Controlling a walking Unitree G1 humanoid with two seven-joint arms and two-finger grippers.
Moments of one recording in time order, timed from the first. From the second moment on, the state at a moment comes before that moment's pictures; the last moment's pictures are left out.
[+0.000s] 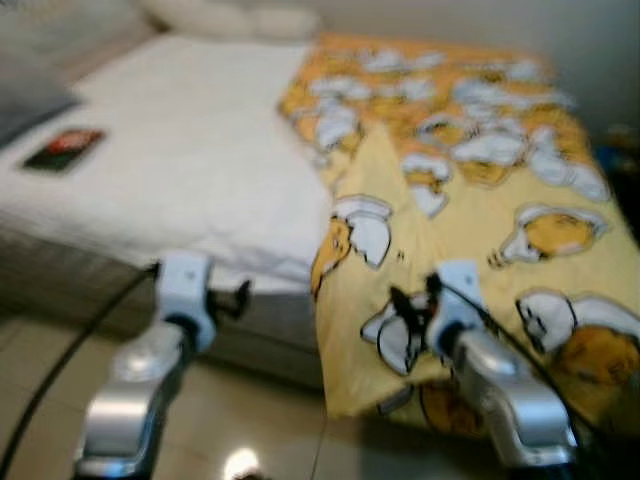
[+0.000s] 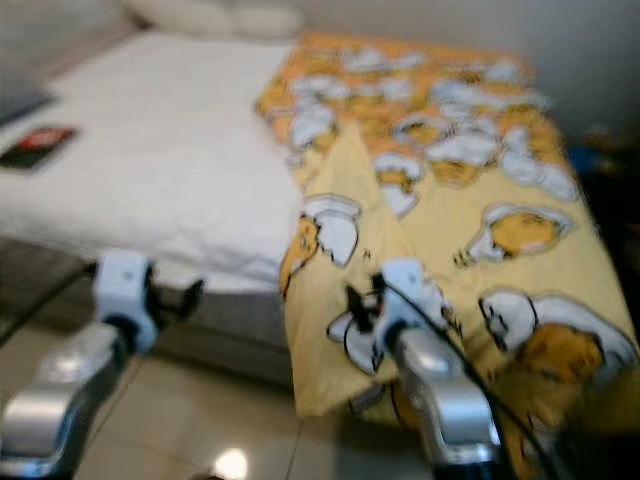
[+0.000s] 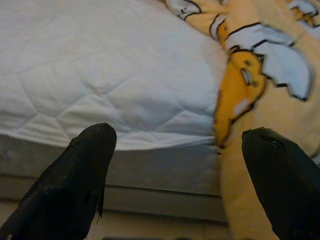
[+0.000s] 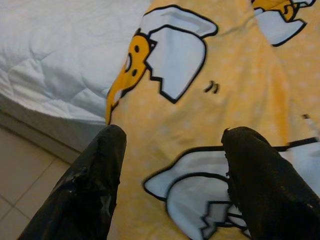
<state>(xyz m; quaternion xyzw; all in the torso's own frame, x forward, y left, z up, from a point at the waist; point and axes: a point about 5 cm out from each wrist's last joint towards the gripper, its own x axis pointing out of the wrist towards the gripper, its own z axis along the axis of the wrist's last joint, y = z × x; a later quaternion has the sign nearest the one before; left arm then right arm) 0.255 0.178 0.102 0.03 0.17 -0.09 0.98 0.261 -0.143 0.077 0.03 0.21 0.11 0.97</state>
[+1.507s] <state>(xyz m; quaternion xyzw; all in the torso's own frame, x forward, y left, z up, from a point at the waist) 0.254 0.178 0.103 0.04 0.15 -0.08 0.98 0.256 -0.139 0.073 0.03 0.22 0.11 0.97</state>
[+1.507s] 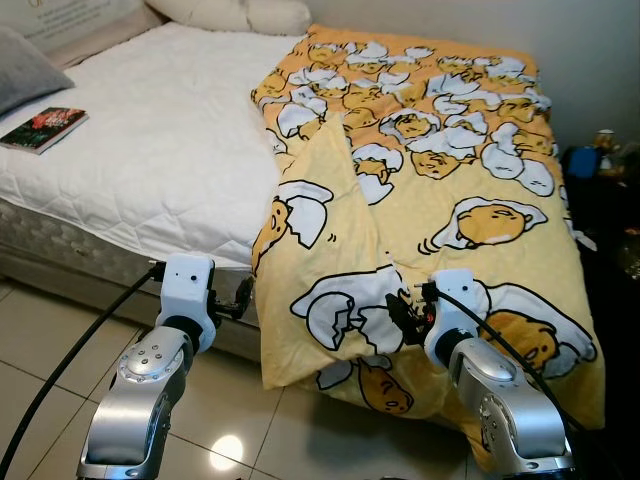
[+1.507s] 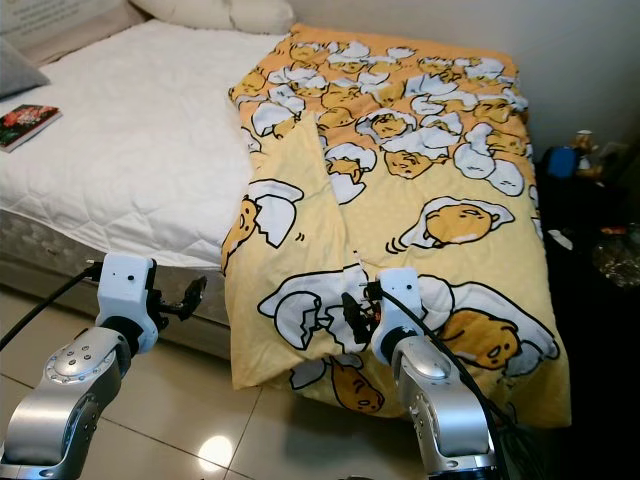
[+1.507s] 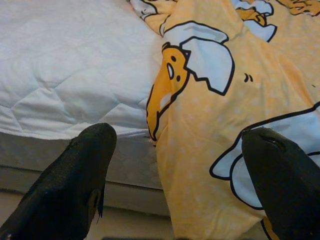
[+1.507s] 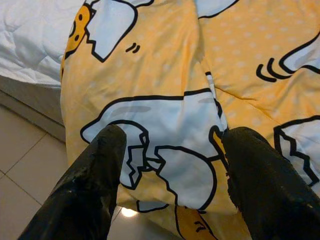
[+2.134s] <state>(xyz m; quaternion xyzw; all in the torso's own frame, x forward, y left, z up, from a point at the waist) 0.251 0.175 0.102 0.04 0.15 -0.10 0.98 0.253 -0.146 0.070 0.03 0.23 0.10 0.97</state>
